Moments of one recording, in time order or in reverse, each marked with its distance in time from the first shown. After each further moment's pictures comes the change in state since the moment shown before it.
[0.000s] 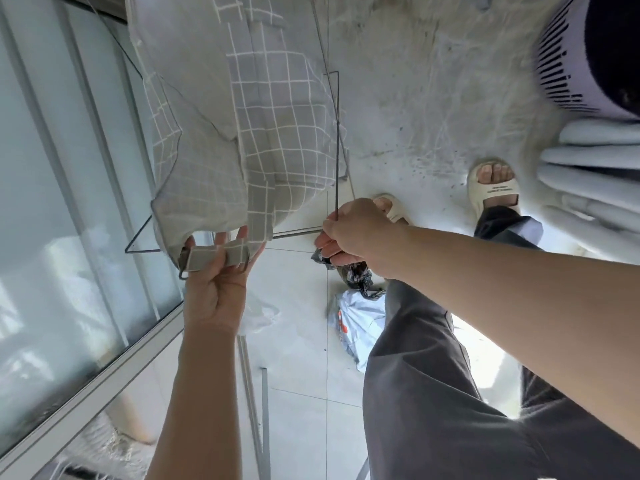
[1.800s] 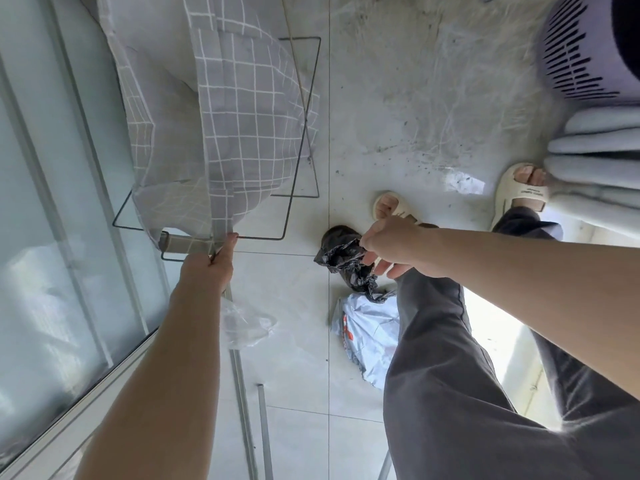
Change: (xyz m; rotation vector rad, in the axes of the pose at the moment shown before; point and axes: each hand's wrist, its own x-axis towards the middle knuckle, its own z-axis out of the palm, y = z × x) left_hand 0.093 0.029 -0.076 1.743 0.343 -0.072; right_hand 0.057 0.049 0.004 -0.502 0.108 0.031
